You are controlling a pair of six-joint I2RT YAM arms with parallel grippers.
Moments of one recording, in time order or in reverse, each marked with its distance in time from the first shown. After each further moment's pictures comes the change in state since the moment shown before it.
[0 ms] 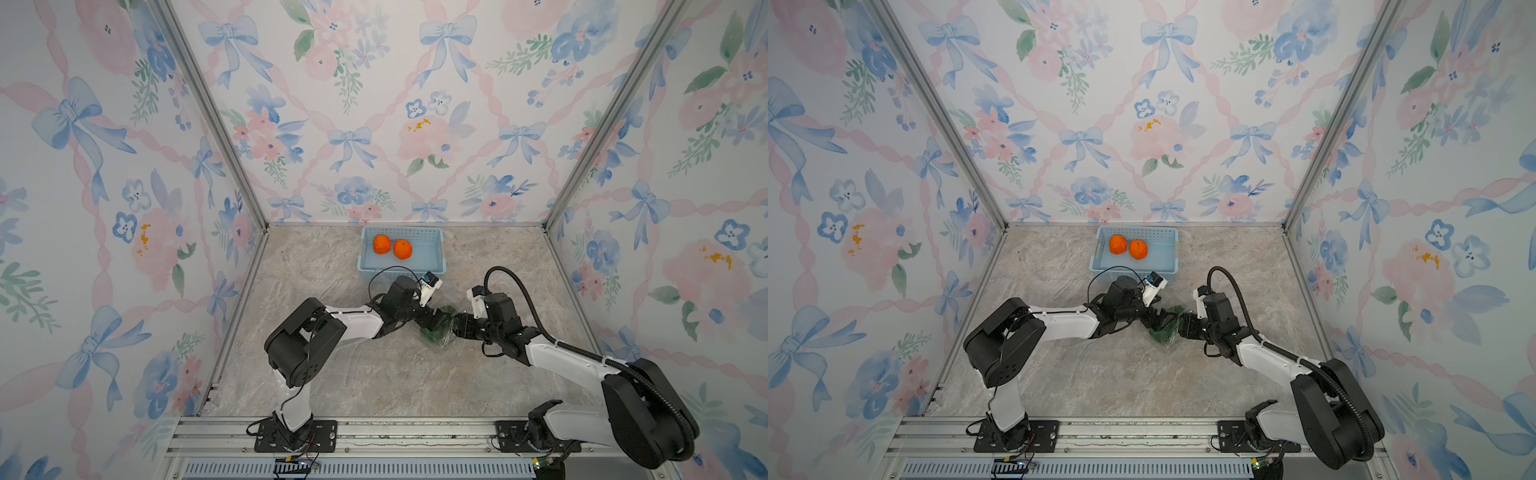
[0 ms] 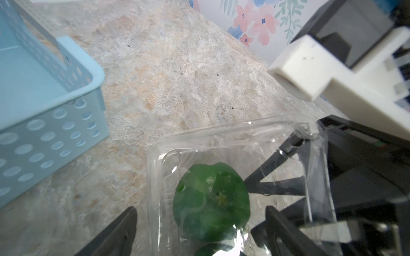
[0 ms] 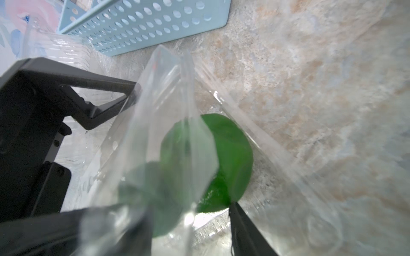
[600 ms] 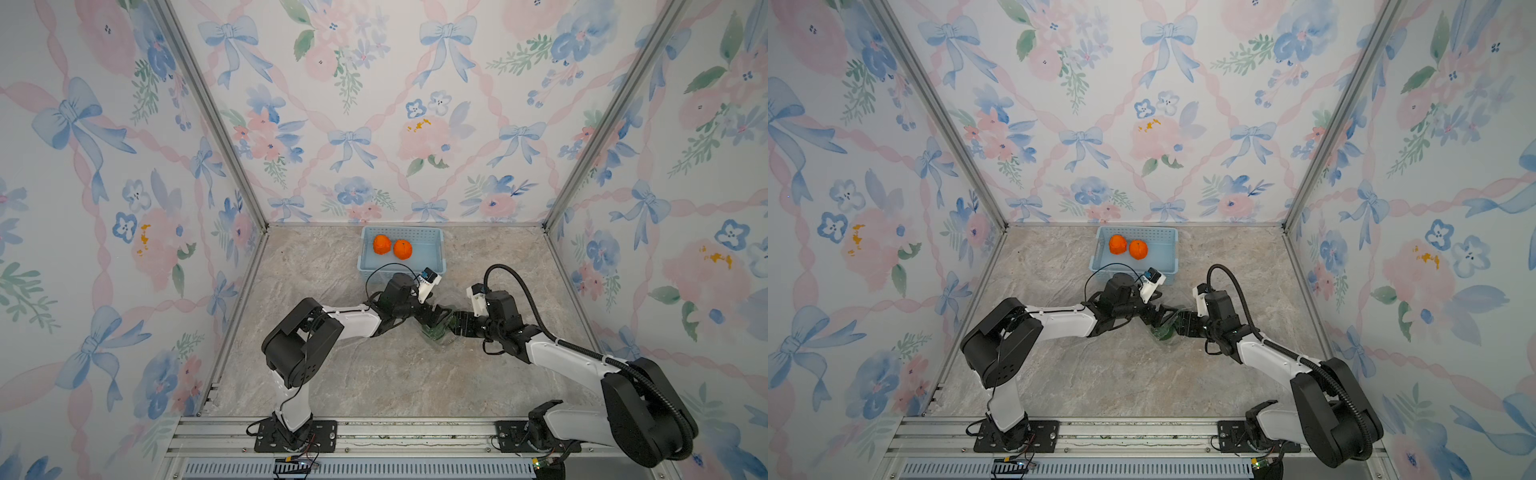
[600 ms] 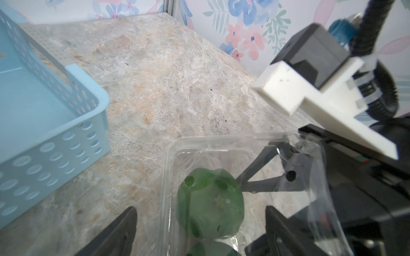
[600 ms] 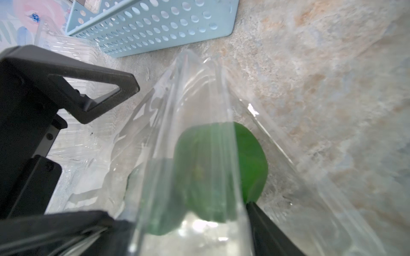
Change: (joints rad) left arm 0.017 -0.007 0.000 0.052 0.047 -0.009; right arm -0.019 0.016 0.020 -0.003 -0.033 -0.035
